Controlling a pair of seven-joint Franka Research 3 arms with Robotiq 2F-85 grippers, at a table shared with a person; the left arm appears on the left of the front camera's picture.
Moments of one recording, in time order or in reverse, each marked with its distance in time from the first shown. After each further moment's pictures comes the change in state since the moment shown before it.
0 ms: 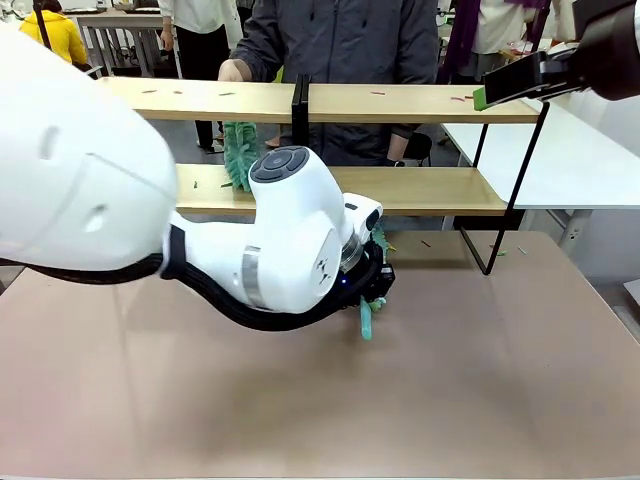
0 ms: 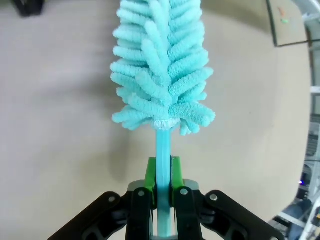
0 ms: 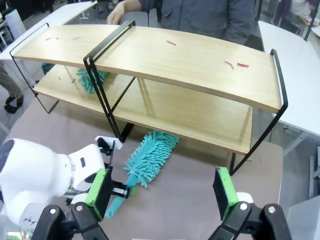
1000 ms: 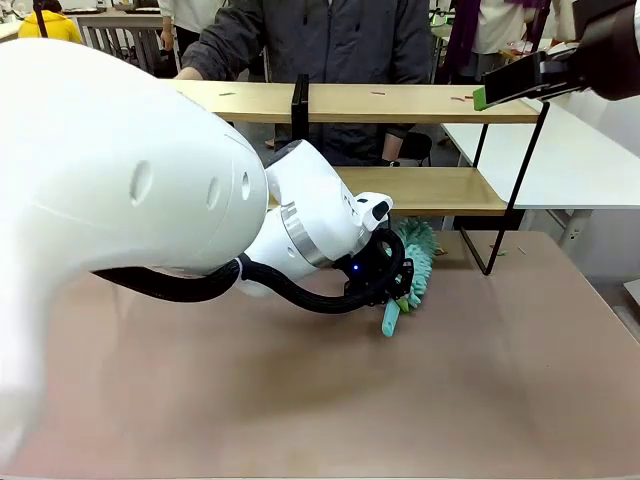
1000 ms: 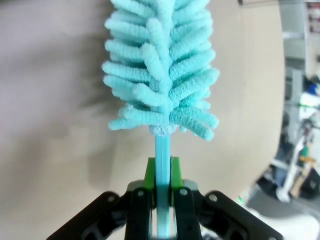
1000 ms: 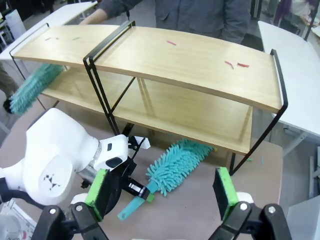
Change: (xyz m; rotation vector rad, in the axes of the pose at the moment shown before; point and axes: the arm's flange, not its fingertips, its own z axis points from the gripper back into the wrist) left arm 0.037 -0.012 -0.037 -0.224 0.272 -0.131; right arm 0.000 0.000 0.000 0.000 0.000 0.000
